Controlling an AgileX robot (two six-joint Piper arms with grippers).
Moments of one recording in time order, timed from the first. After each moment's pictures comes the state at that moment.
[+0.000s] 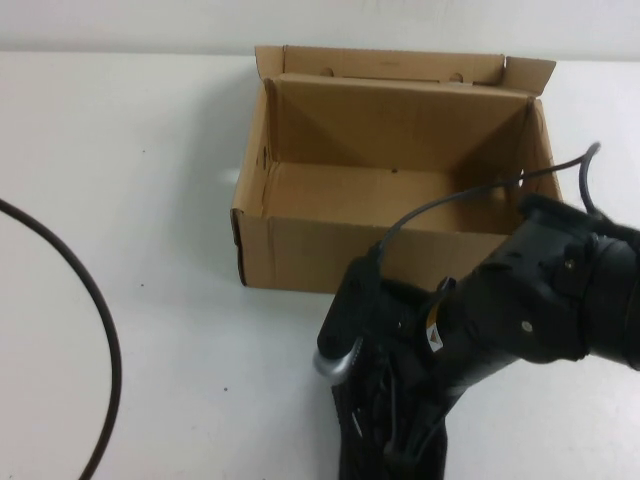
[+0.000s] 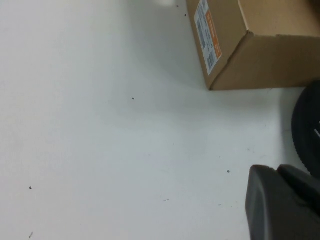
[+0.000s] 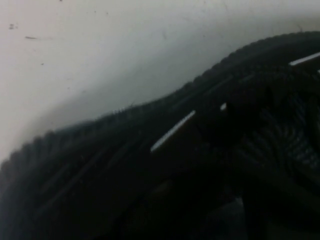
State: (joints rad) right arm 0.82 1.57 -1.06 0.01 0.76 -0.35; left arm 0.03 0.76 -0.91 -0.40 1.04 0.36
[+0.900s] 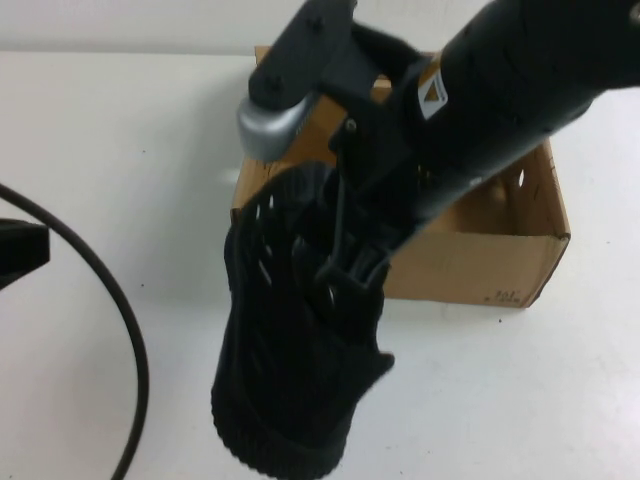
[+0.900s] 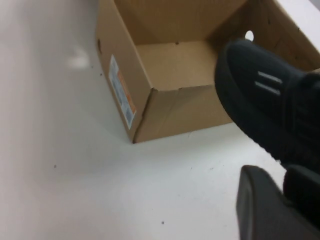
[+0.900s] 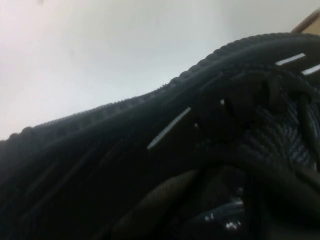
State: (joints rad) right arm 0.82 1.57 -1.72 0.16 1.22 -0.34; left arm 0.03 0.76 -0.91 -0.70 1.01 0.59
